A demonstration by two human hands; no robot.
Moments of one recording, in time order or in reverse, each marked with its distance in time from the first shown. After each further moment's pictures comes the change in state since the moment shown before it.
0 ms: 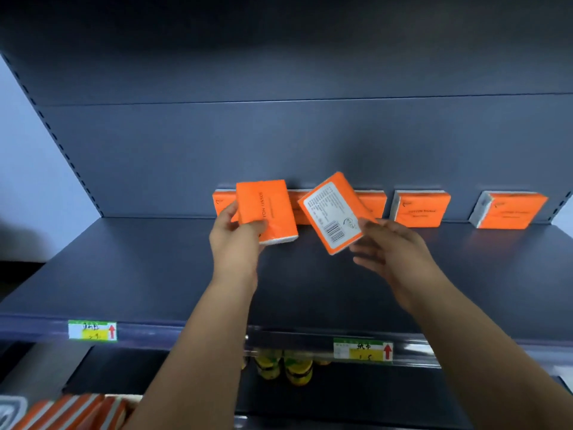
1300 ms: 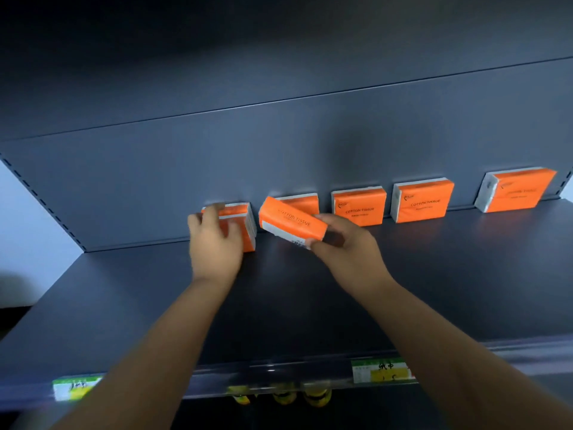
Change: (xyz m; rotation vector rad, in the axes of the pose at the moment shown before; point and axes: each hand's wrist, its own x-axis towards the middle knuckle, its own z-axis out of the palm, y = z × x) left_hand 0.103 -0.022 -0.020 0.939 -0.031 0.559; right_hand 0.040 0.034 0.055 -0.409 -0.038 -0.361
